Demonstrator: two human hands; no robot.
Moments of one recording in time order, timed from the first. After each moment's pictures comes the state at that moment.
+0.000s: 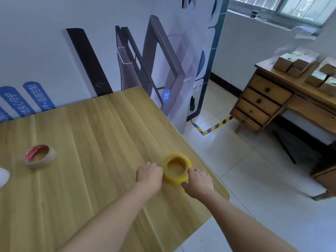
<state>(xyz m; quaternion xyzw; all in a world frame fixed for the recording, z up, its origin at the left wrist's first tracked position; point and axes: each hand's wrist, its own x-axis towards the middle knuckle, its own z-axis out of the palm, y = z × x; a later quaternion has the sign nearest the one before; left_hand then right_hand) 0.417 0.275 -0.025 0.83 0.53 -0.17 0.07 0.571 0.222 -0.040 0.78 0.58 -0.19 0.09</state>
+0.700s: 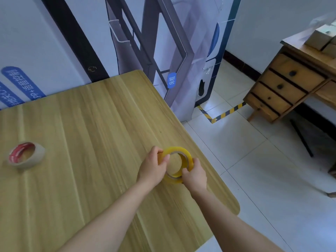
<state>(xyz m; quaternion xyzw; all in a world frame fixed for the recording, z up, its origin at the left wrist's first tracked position) 0.441 0.326 -0.058 0.63 0.62 0.21 0.41 0.568 0.282 -0.073 0.84 0.33 -0.36 -0.23</state>
